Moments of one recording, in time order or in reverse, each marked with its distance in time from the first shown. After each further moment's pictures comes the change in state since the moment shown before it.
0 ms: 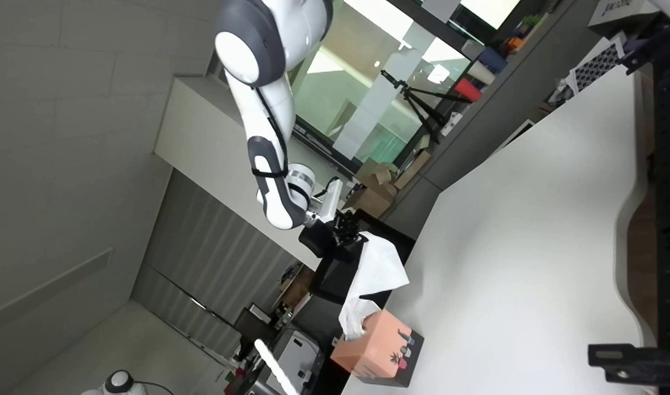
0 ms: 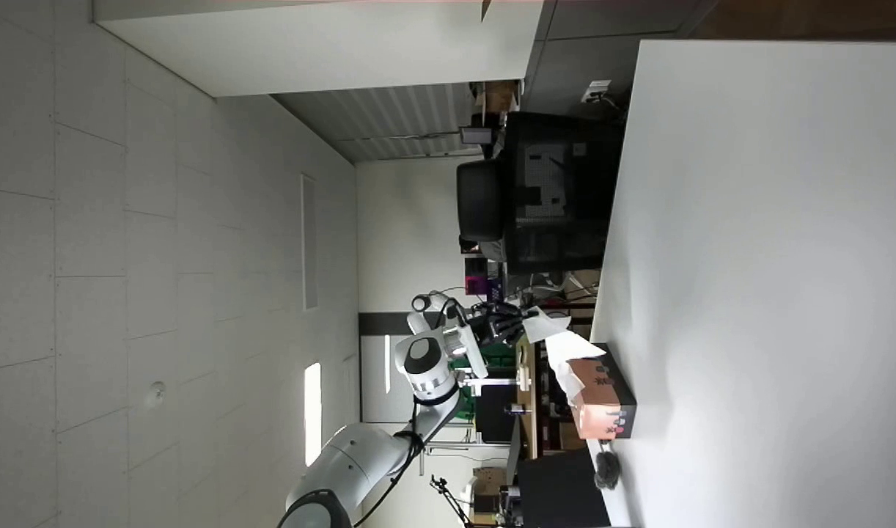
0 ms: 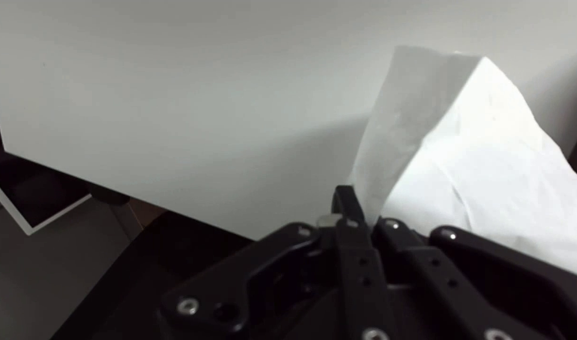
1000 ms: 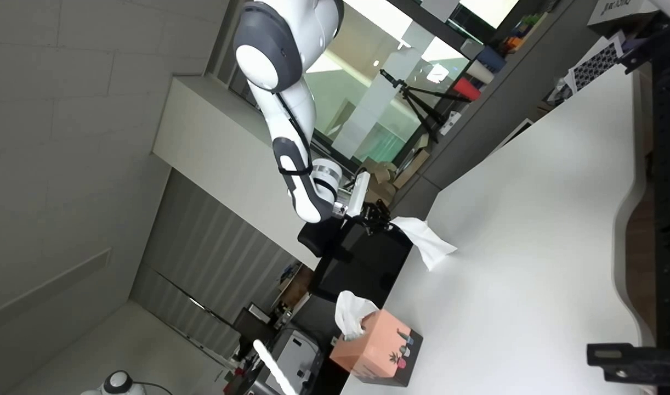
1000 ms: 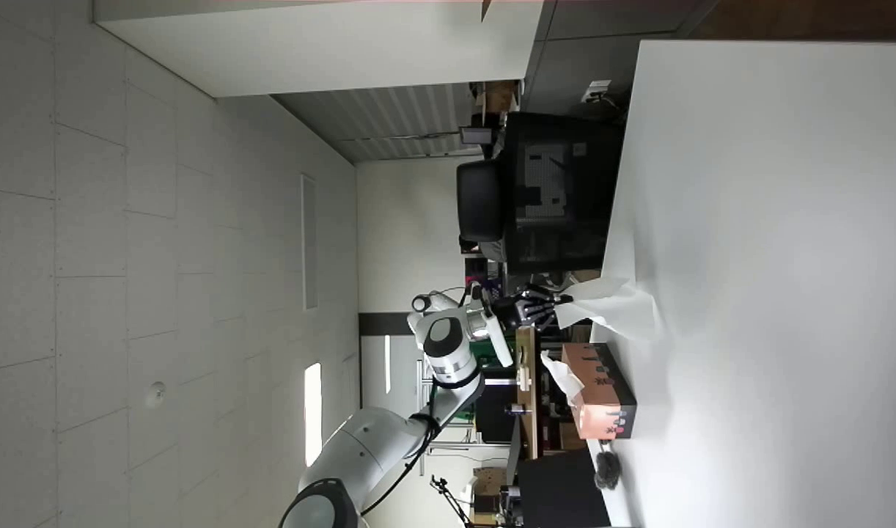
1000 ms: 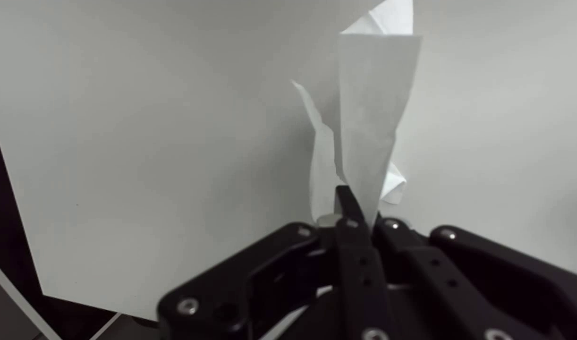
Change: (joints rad) arm -0.057 0.051 -0.049 -0.046 0.045 -0.028 0.098
